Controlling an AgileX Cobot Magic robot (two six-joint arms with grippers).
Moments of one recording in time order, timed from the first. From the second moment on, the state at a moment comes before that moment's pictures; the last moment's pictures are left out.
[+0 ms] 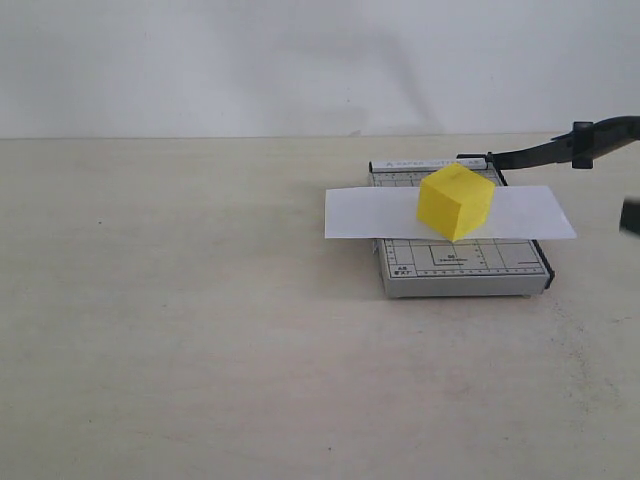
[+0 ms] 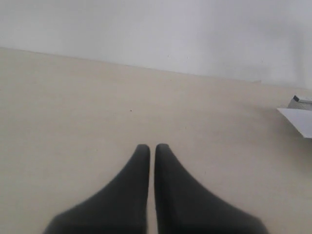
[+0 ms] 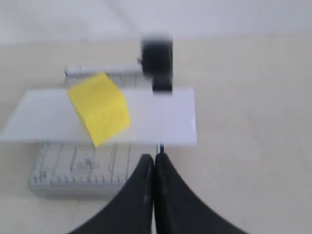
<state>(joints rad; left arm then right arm) -0.03 0.18 0.00 -0.12 0.14 -0.03 0.09 0.90 -0.45 0.46 0.07 -0.39</state>
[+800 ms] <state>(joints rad) -0.03 0.18 0.00 -0.09 0.17 -0.03 -0.09 1.54 -1.52 0.30 1.08 -0.29</state>
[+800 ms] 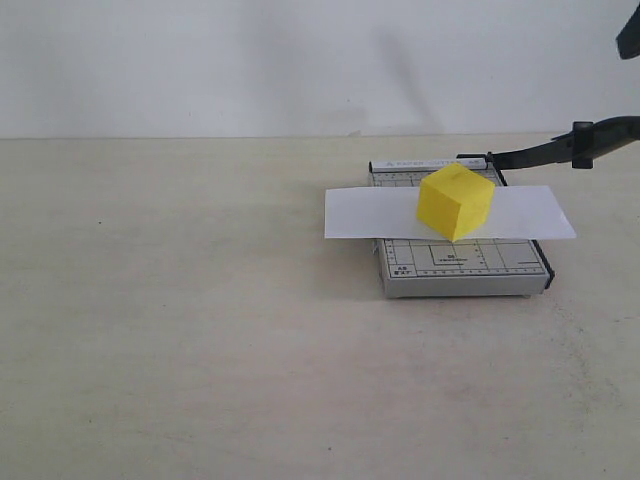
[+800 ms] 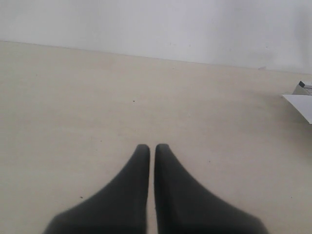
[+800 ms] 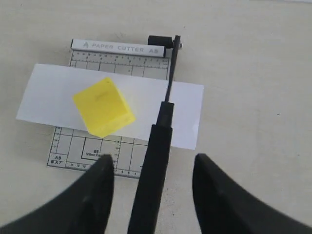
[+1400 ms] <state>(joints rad) -0.03 0.18 0.00 -0.09 0.16 -0.03 -0.06 1.65 -1.53 0.26 1.19 -0.20</state>
